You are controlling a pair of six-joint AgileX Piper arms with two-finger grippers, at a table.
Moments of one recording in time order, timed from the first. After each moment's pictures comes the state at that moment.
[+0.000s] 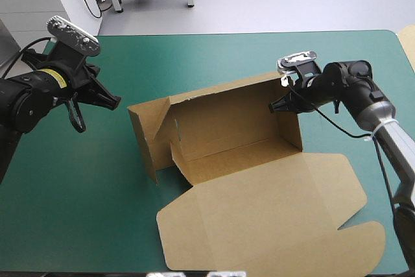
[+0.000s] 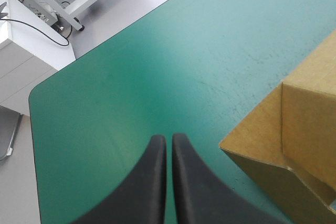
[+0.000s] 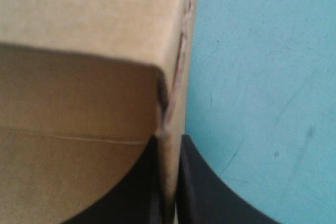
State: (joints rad) left arm -0.36 1.22 -1.56 0.21 1.03 0.23; right arm 0.23 1.61 -1.43 0.16 0.95 -0.20
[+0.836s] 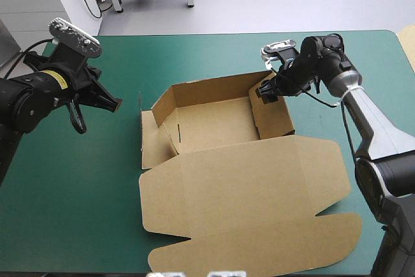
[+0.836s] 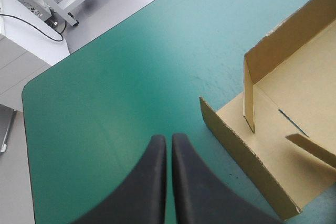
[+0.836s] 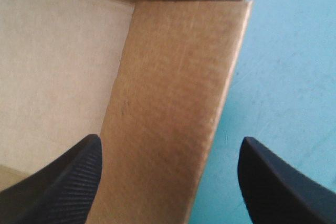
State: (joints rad) left arm -0.36 1.22 -1.55 0.20 1.05 0.23; right arm 0.23 1.90 -1.80 0.18 1.15 -0.22
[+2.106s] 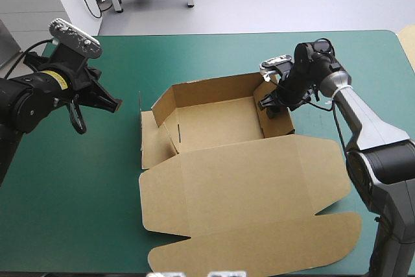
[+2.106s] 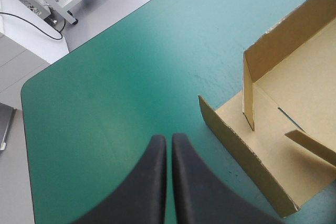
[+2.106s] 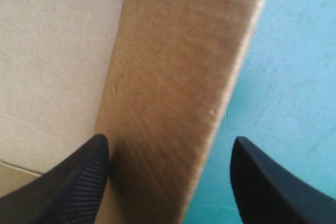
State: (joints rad) left arm -0.36 1.22 -1.55 0.20 1.06 0.23; right arm 0.23 1.98 -1.80 0.14 1.23 -0.23
